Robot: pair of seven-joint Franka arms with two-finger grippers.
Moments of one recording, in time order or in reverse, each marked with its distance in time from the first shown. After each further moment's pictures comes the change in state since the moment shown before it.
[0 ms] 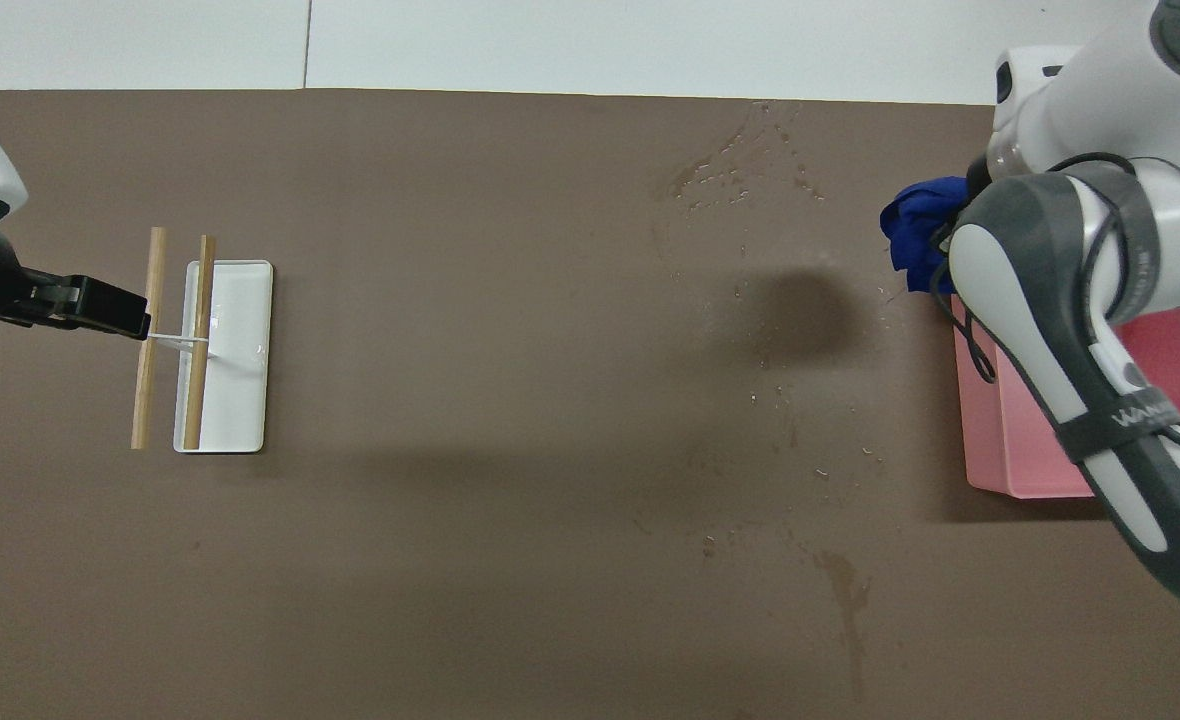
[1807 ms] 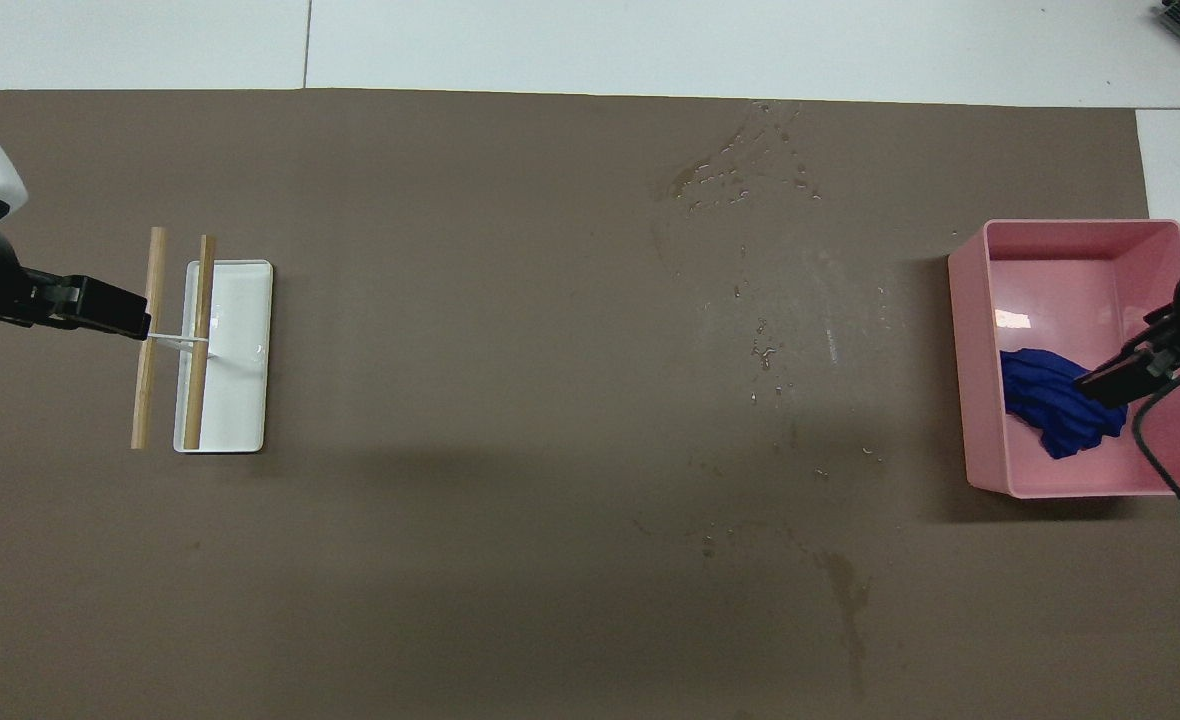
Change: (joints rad) left arm 0.000 0.000 0.000 0.000 0.000 0.000 0.000; right arm -0.135 -0.277 0.010 -0.196 0.125 -0.152 0.018
